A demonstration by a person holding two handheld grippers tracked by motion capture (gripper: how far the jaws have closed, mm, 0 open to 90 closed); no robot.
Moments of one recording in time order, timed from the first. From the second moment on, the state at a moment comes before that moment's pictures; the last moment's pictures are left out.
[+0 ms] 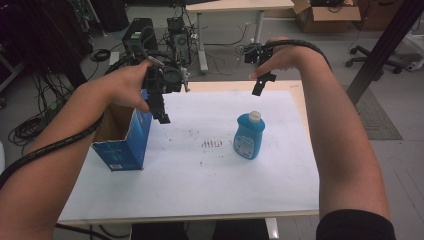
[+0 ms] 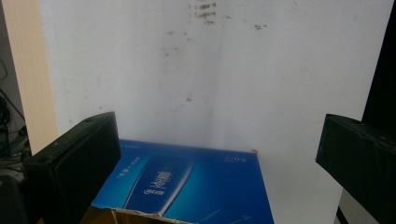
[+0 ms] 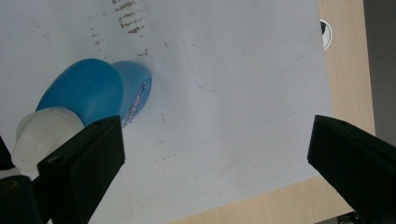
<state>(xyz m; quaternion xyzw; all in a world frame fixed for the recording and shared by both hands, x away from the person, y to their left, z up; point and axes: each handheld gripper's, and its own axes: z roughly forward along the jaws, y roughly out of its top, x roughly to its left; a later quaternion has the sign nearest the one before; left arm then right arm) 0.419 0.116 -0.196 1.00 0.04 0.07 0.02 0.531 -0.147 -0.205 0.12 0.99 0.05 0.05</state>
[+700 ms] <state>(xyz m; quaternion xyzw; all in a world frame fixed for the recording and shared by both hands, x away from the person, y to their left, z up) 0.414 0.121 -0.194 1.00 0.04 0.06 0.04 0.520 -0.158 -0.202 0.13 0.99 0.05 0.07</state>
